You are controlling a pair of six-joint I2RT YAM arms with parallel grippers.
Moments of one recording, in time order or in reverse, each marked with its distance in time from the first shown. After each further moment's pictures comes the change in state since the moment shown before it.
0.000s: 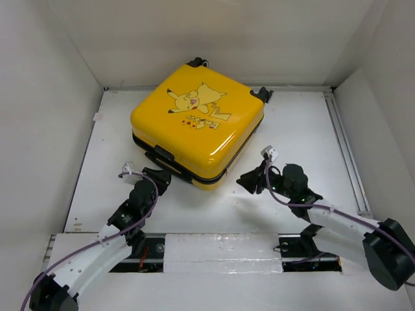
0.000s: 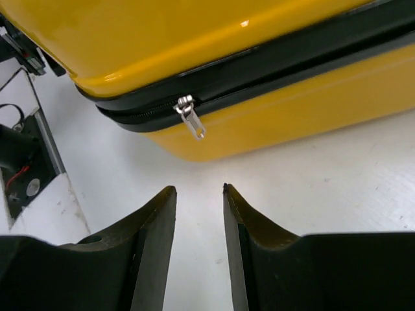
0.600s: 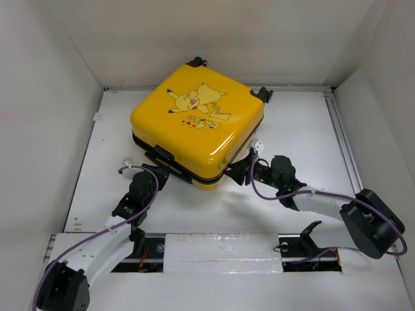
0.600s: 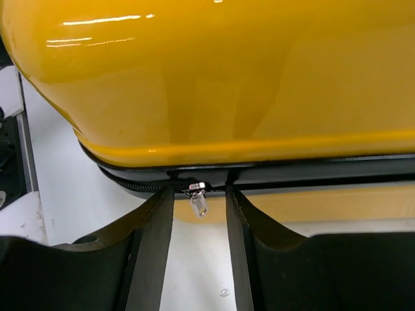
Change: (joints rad) left arm 0.161 0.197 -0.001 0.179 0.157 -0.037; right arm 0.062 0.285 0.101 0.293 -0.028 -0.150
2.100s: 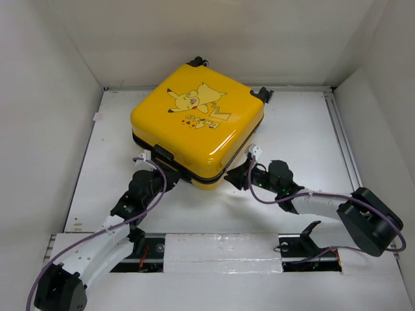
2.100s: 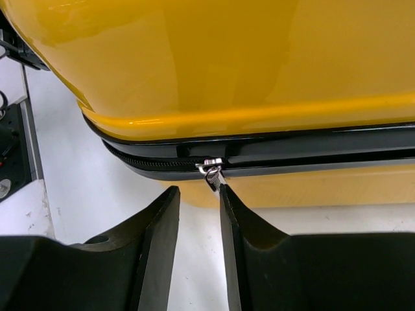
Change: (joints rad) left arm -0.040 -0.018 0.053 -0.043 0.288 0.306; right arm 0.047 0.033 -0.027 0.028 0.029 0.012
